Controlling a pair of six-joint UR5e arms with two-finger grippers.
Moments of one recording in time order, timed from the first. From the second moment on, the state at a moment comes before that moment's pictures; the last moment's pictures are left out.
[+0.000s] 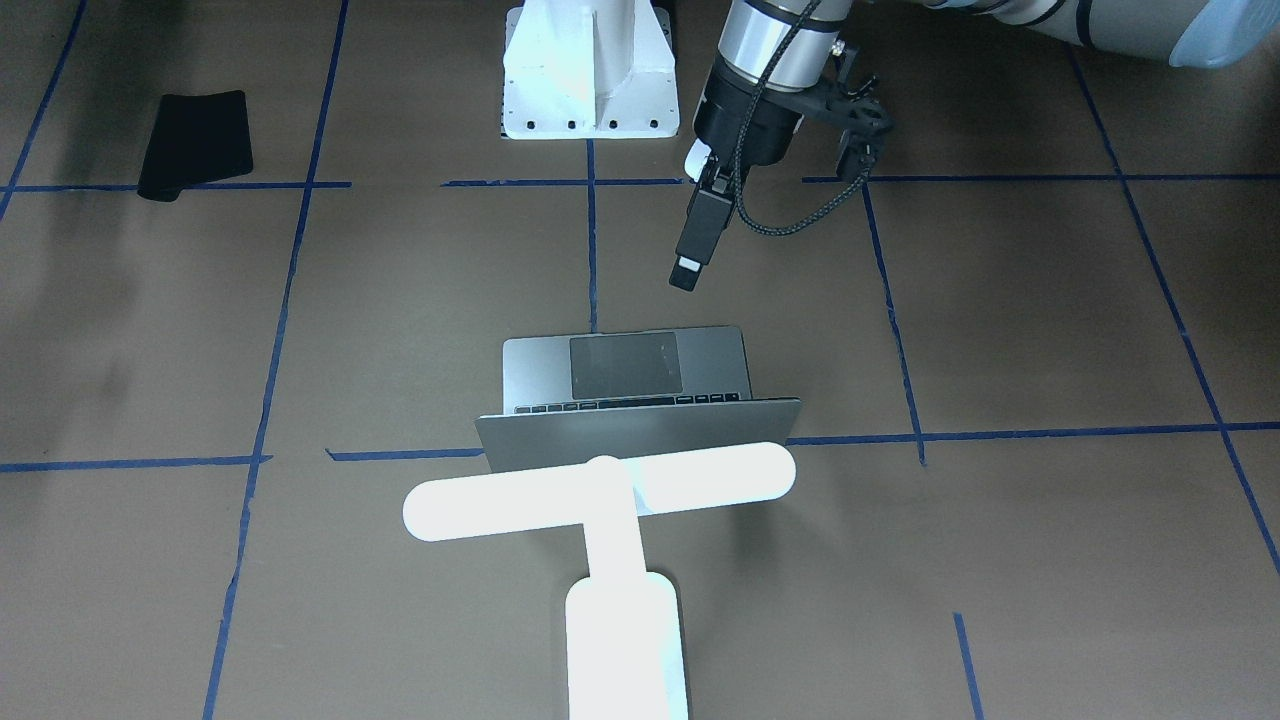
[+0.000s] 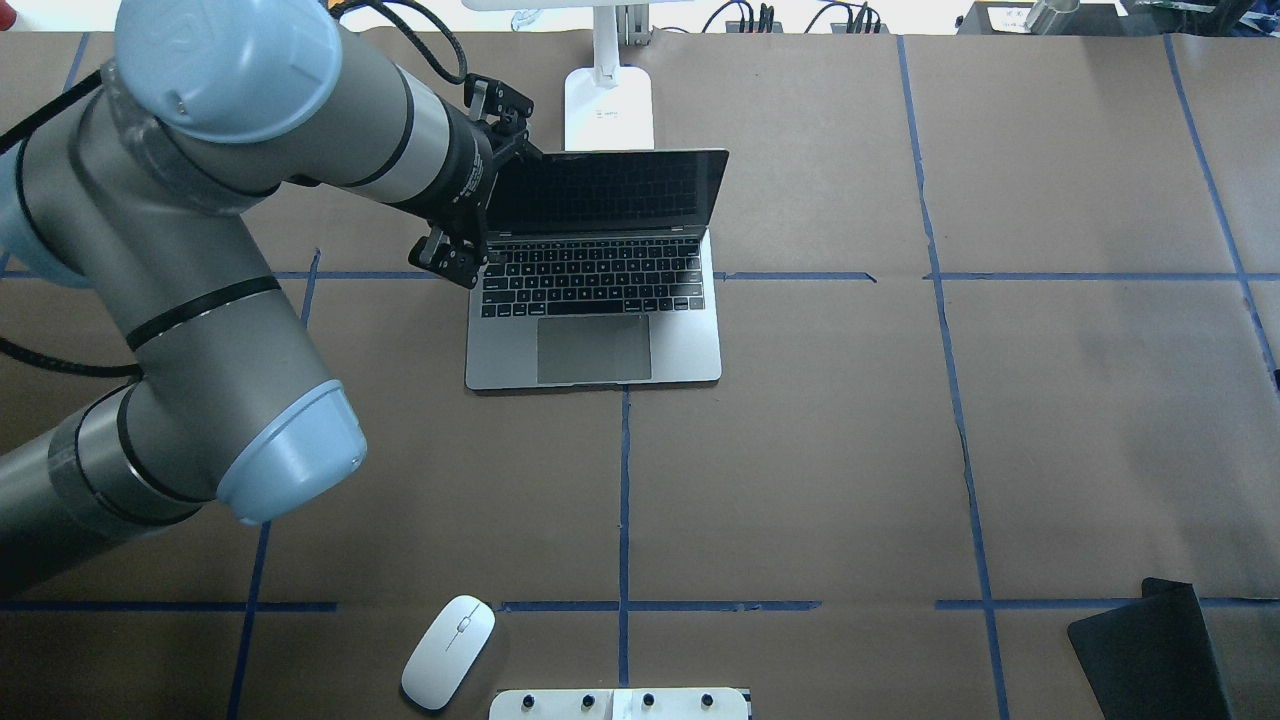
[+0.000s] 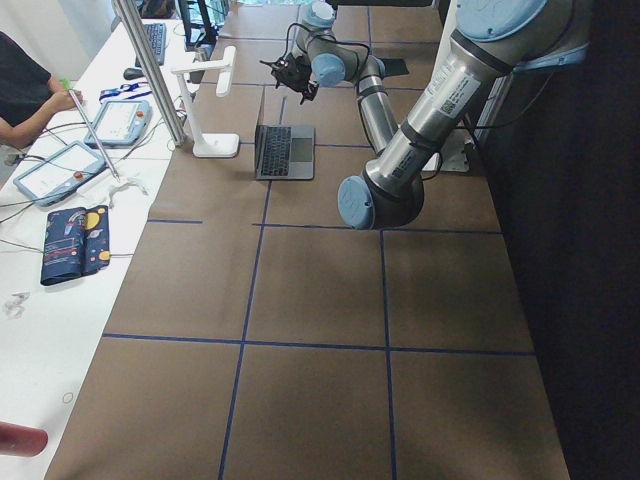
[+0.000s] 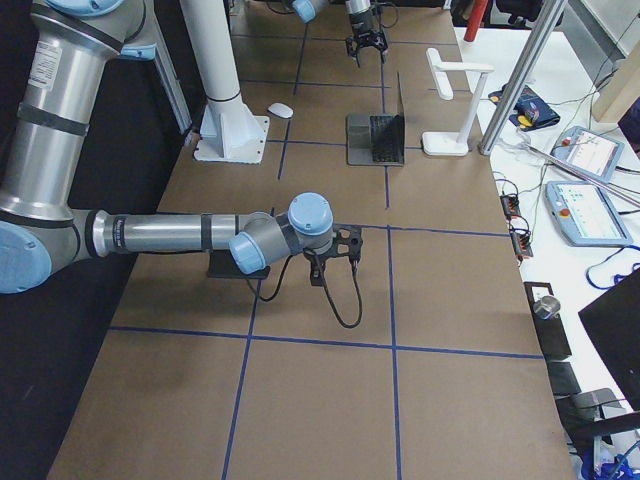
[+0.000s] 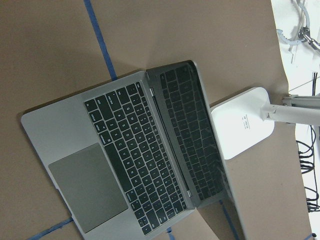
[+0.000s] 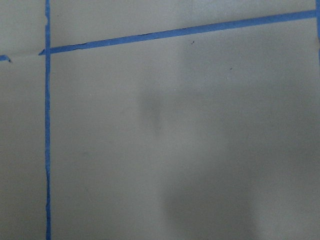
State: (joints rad) left arm -0.70 -2.27 -1.96 -1.56 -1.85 -2.33; right arm 1.26 -1.93 1.89 -0.96 2.46 0.72
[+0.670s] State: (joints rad) left arm -0.58 -2.14 -2.12 -1.50 -1.83 -2.18; right arm 0.90 -2.11 1.87 -0.54 2.22 1.16
